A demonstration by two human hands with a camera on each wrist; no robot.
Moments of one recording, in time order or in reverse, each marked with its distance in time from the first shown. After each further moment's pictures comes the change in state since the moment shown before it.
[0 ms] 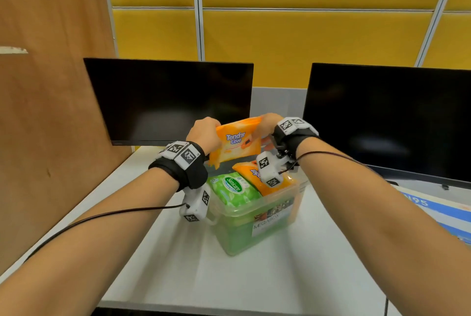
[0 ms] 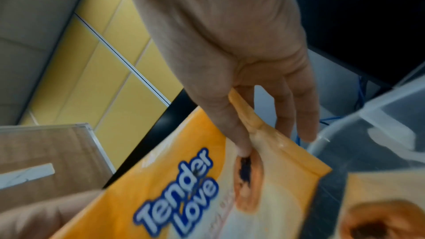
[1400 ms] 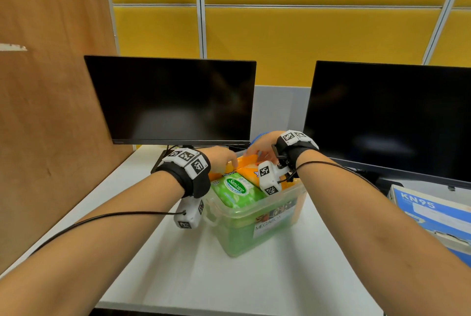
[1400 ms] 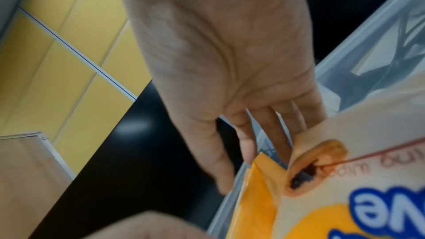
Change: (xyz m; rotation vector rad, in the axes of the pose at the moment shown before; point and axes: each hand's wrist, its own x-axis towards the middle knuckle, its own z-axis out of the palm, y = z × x) left_hand -0.011 0.000 0.026 0.447 -0.542 0.240; right_hand -0.051 0.005 0.018 -0.219 -0.236 0.089
